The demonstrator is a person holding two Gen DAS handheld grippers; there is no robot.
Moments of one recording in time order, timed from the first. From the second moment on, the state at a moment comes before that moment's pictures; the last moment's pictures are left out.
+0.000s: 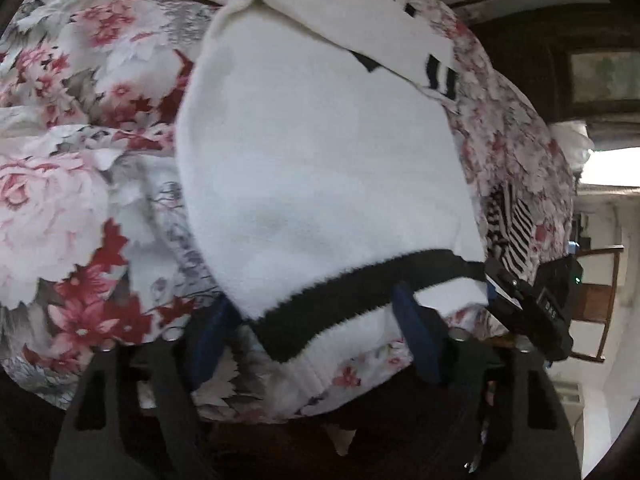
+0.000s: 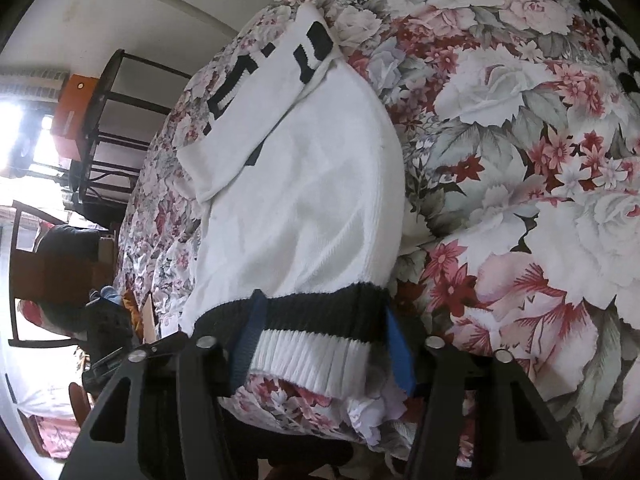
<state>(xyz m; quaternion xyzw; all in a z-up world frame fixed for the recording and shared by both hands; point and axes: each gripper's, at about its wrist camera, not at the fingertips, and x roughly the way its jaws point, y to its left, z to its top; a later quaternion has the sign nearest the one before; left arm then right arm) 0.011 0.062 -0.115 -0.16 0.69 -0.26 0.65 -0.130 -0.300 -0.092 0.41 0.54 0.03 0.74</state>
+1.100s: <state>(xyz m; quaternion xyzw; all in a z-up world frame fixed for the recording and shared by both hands) 0.004 0.044 -0.101 -0.08 0.66 -0.24 0.71 -0.116 -0.248 -0.059 0.17 0.54 -0.03 0.82</state>
